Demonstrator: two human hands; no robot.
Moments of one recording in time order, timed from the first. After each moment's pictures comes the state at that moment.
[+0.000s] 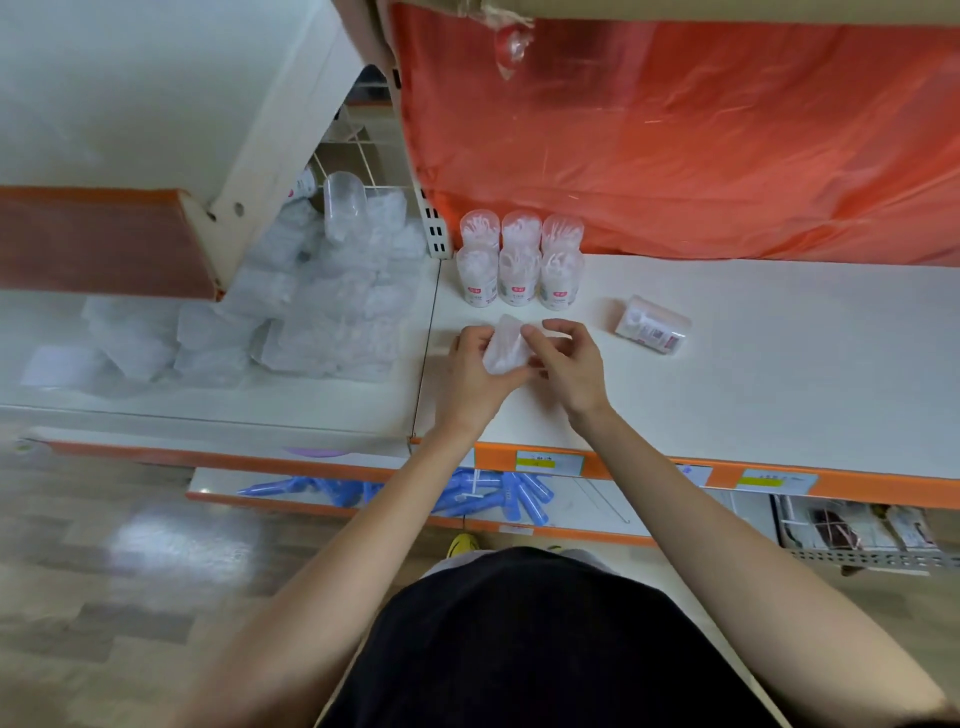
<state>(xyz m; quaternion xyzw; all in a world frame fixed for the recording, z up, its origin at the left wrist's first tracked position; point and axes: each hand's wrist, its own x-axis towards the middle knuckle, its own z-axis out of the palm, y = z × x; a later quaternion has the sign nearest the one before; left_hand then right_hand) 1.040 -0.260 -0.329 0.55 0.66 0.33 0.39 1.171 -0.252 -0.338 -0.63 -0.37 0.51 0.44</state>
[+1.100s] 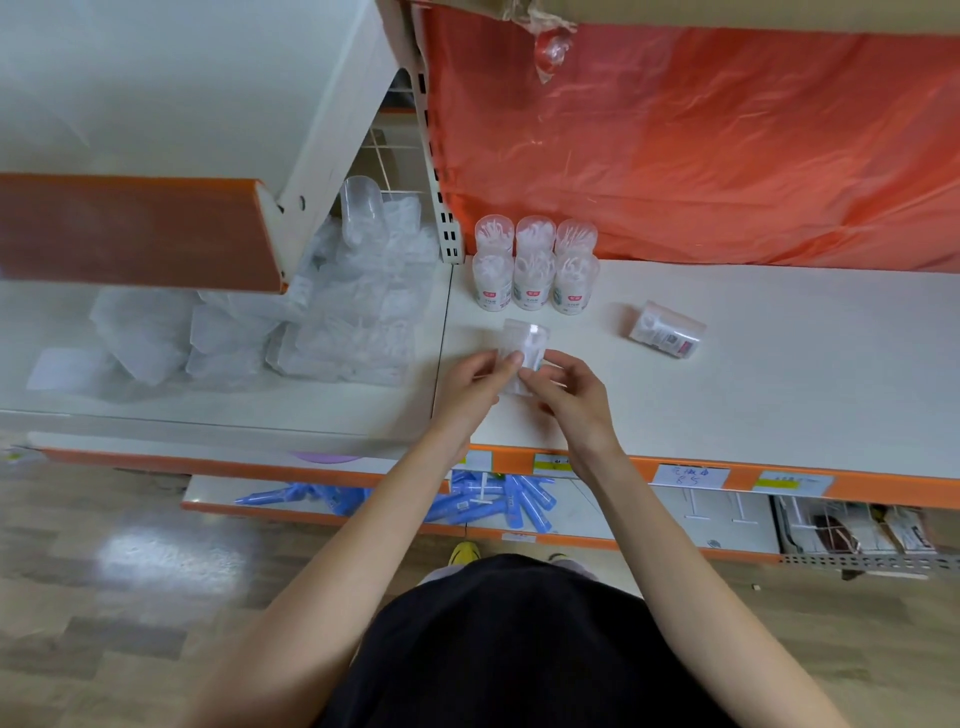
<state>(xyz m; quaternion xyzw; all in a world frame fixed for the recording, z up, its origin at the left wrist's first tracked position) 1.013 -0.271 -0.318 0.43 0.58 0.37 0.59 1.145 -0.293 -0.331 -0.57 -0.29 0.58 0.50</state>
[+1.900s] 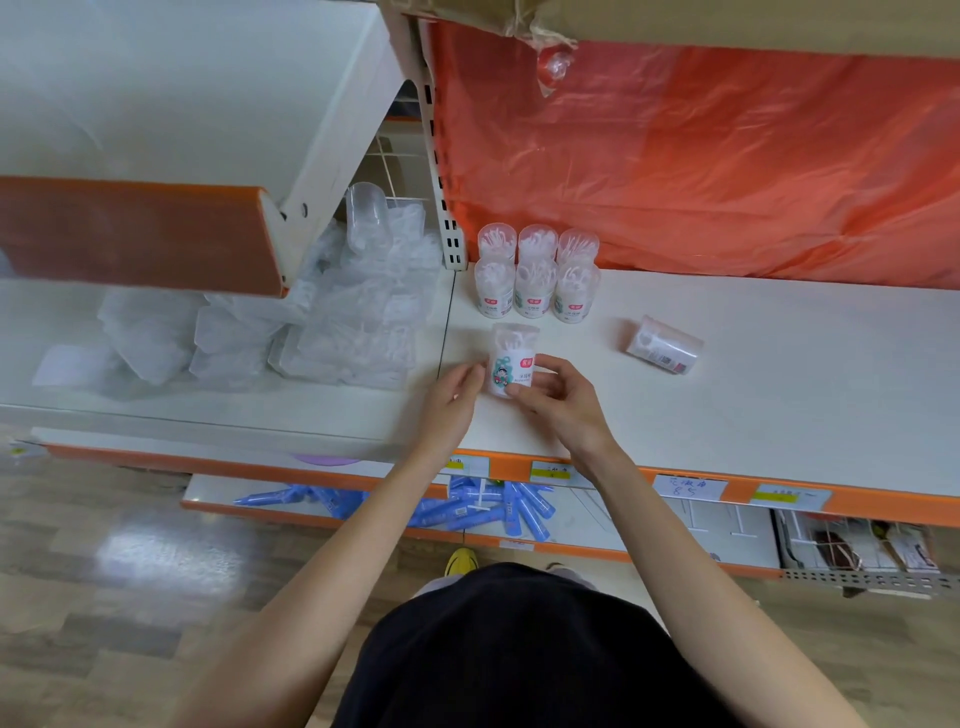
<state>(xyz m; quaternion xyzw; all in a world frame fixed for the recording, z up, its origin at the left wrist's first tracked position) 0.993 -0.275 -0.339 0.48 0.63 0.37 0.48 1.153 -0.282 -0.338 -0.57 -0.40 0.58 0.42</state>
